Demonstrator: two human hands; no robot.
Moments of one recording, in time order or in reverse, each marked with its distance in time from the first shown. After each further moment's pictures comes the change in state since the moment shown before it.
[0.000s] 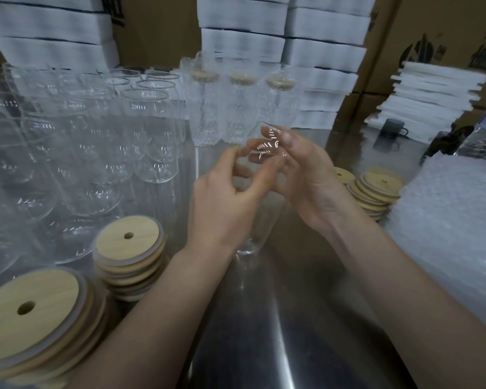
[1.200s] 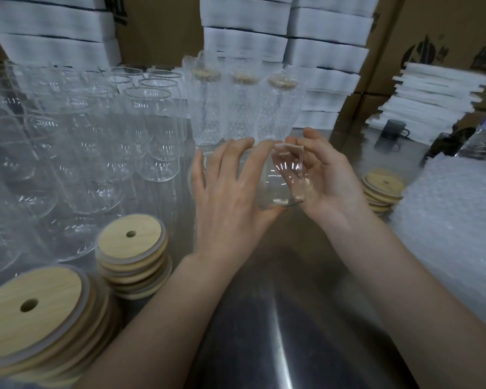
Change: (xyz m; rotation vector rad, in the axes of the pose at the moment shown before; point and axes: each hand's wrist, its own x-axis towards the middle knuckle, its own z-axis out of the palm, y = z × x) left_hand -0.005 -0.016 0.007 0.596 0.133 0.465; right_hand 0.008 0.002 -0.010 0.442 0.312 0.062
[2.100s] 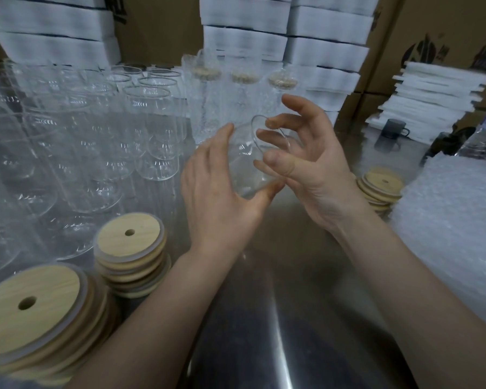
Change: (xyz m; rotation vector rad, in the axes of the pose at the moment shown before) left_hand 0.003 -0.003 -0.002 -0.300 0.083 -0.229; right_hand -0.013 -0.002 0.002 -0.576 -0.418 -0.305
